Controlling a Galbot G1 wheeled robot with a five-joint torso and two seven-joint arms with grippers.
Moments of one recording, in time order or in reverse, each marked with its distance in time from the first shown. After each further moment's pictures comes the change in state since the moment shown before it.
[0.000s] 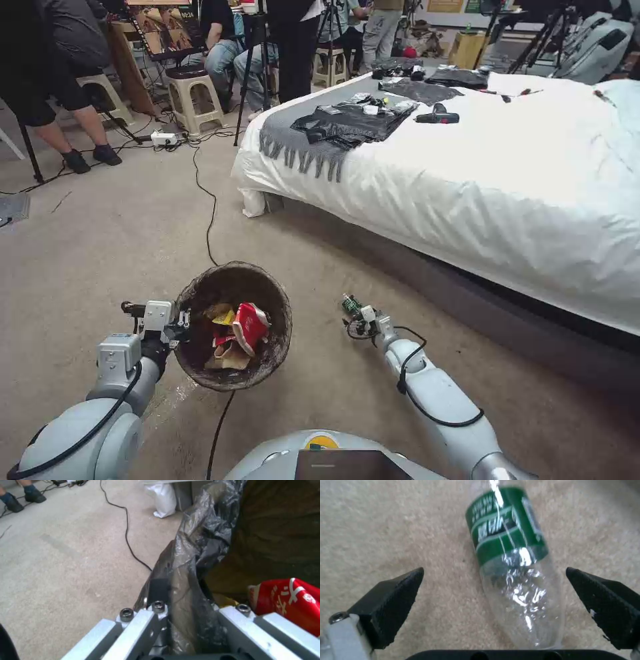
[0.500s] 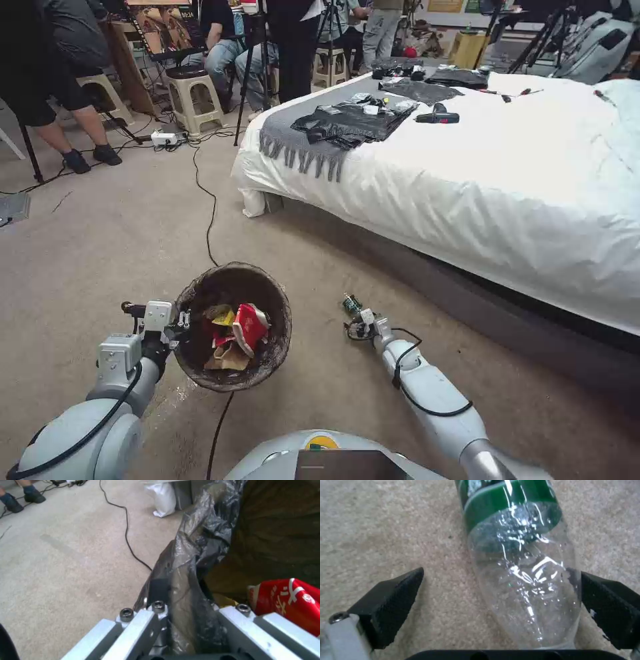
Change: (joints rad) left arm 0.003 0.007 0.002 0.000 0.002 0.000 0.000; right arm 0.064 0.041 -0.005 -0.165 -0.021 0.033 -0.002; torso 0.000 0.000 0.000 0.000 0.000
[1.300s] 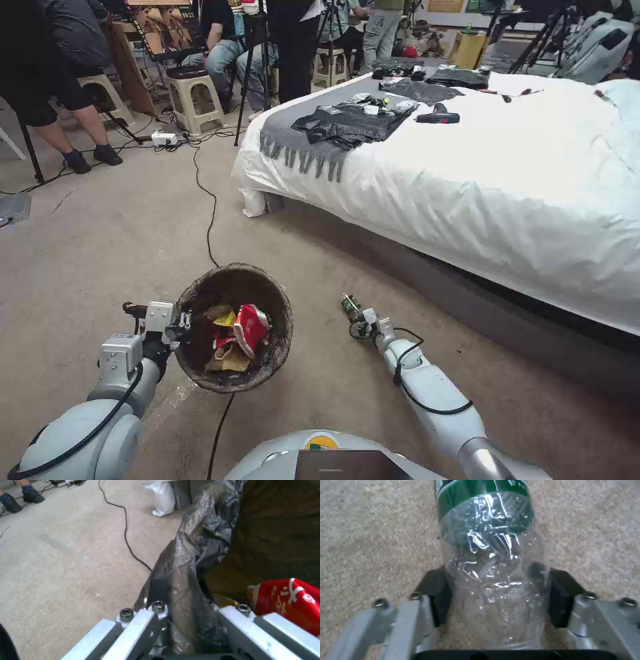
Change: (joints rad) left arm 0.005 0.005 0.003 0.000 -0.001 -0.002 0.000; right arm 0.003 0.009 0.036 -0.017 -0.002 0.000 -0.017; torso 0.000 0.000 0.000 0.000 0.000
